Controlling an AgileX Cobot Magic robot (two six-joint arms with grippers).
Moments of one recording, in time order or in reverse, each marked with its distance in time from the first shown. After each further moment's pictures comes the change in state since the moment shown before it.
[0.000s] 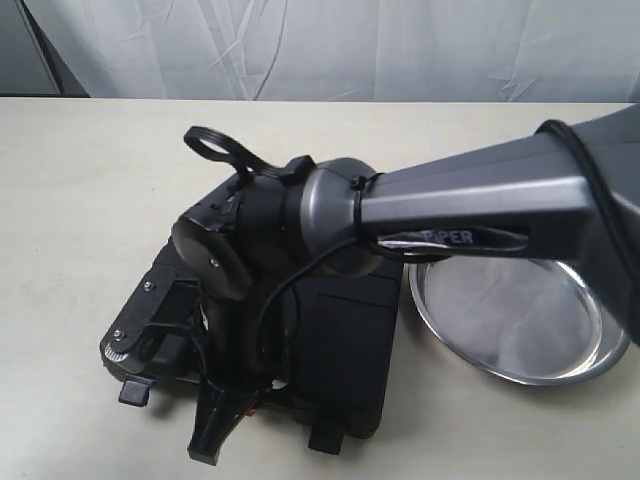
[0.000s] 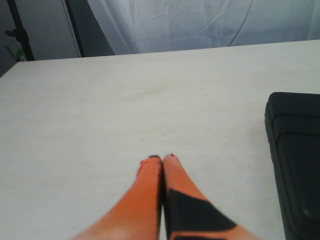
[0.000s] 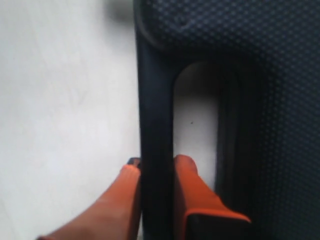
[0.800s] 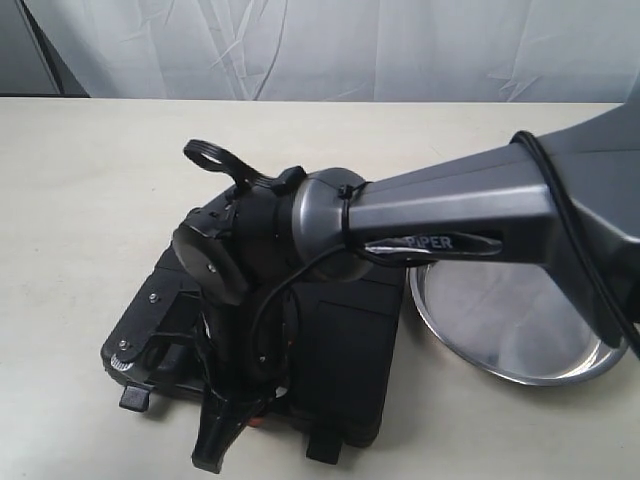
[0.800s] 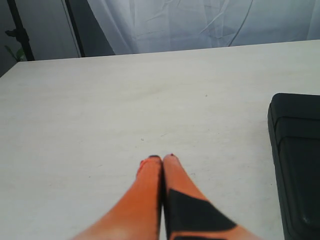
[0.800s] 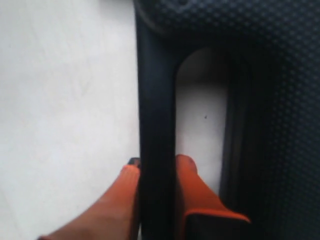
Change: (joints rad) left arm 0.000 0.000 0.000 0.000 0.000 0.000; right arm -0.002 0.026 -0.007 0.029 0.037 -0.013
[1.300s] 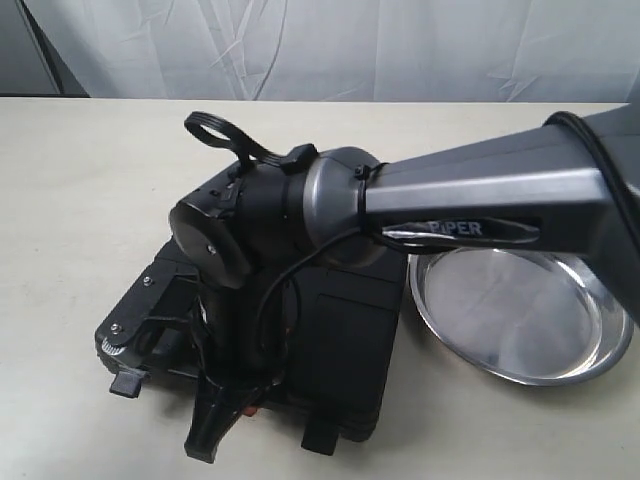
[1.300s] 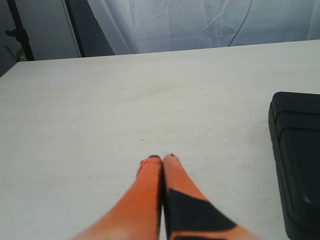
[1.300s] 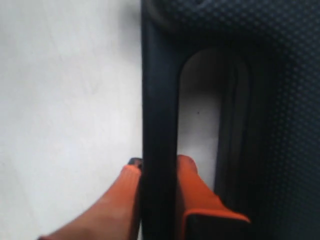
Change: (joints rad) left arm 0.000 0.000 0.000 0.000 0.000 0.000; right arm 0.000 -0.046 -0.011 -0.006 0.011 0.006
